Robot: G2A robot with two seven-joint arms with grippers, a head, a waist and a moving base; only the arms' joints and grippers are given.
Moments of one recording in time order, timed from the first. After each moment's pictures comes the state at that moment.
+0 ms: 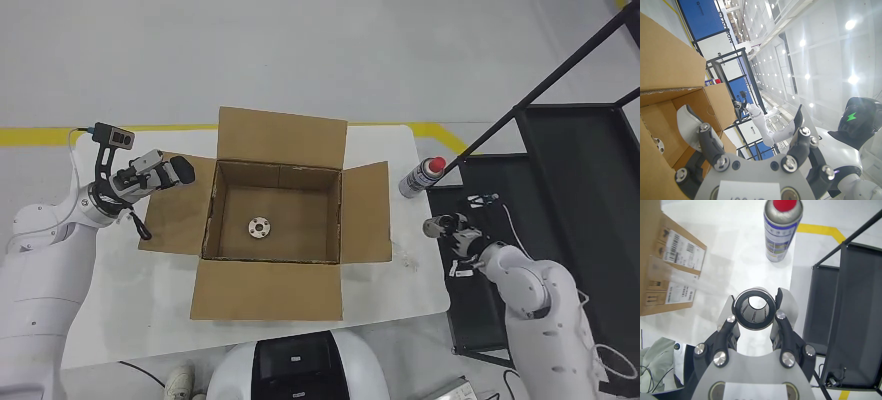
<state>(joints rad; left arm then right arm) 0.92 -1.03 -1.33 -1.09 -0.76 -0.51 -1.31 -1.67 -1.22 1.85 -1.80 -0.97 -0.28 0.78</state>
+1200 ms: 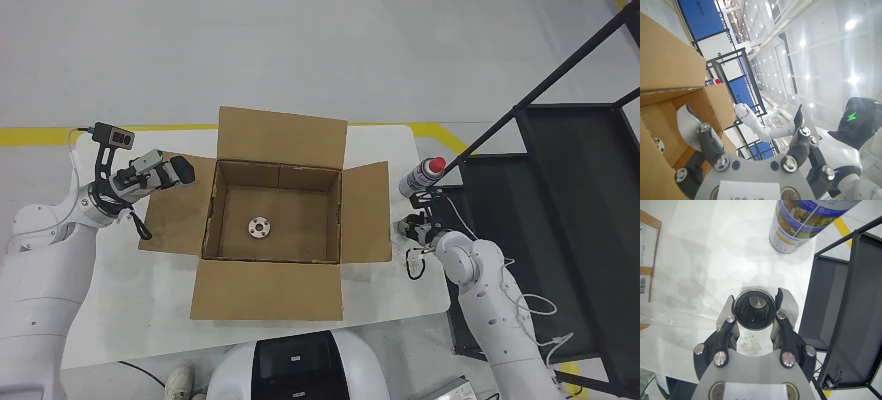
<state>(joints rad) 0.92 -1.03 -1.33 -1.09 -0.76 -0.51 -1.31 -1.43 -1.23 1.55 -1.44 -1.18 -0.18 0.64</state>
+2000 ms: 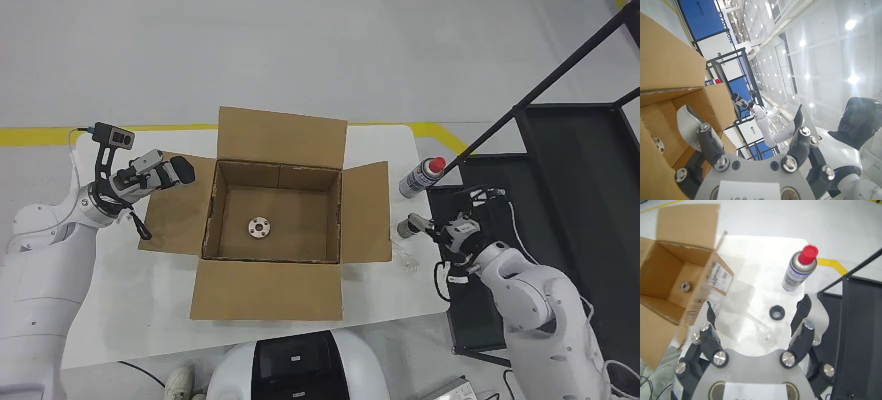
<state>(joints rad) 0.92 -1.03 -1.33 -1.09 -0.76 -0.51 -1.31 -1.82 -1.20 1.82 -2.13 -0.86 -0.30 0.61</state>
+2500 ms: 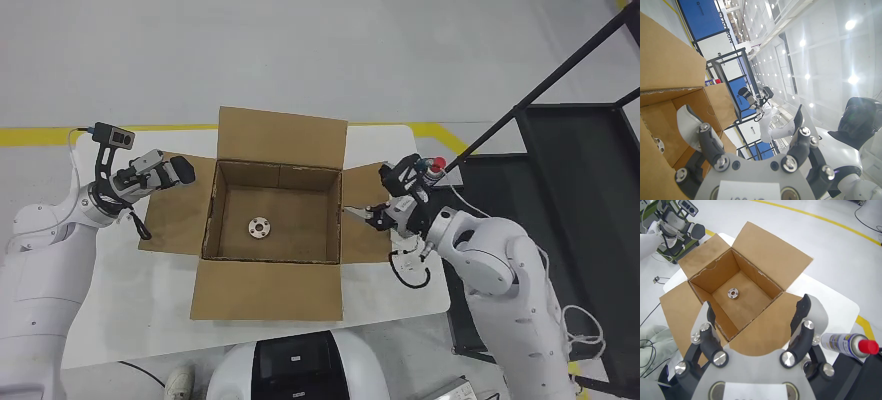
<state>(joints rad) 0.92 -1.03 -1.33 -1.09 -0.76 -0.51 -1.31 -1.44 -1.19 1.49 -2.07 -0.89 -0.43 0.76</state>
